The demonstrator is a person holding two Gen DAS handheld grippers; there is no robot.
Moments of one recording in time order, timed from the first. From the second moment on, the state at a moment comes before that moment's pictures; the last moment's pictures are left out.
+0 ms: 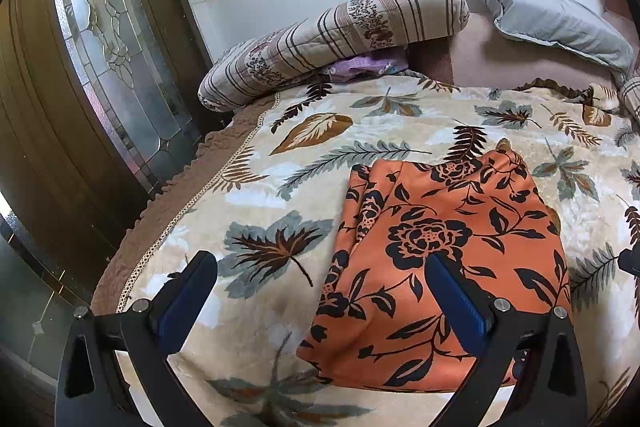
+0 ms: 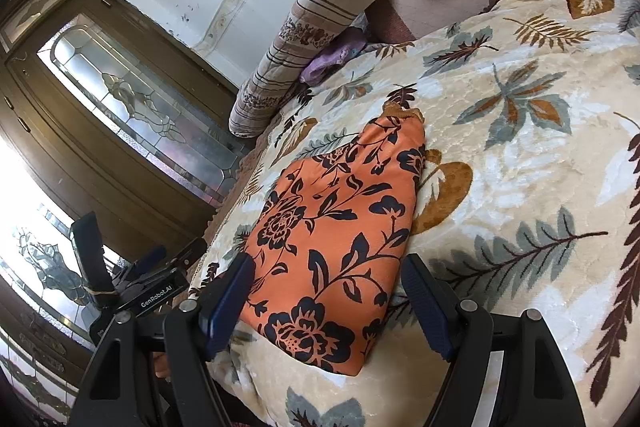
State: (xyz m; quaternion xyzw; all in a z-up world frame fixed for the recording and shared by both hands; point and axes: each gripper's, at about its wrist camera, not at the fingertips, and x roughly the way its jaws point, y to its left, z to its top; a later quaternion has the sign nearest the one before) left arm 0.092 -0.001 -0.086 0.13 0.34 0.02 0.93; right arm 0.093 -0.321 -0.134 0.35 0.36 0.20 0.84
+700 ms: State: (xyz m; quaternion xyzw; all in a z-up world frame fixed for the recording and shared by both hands) left arm 0.103 0.013 -0.106 0.11 0.35 0.01 0.93; right arm 0.103 -0.310 -0.145 0.35 0.38 0.19 0.84
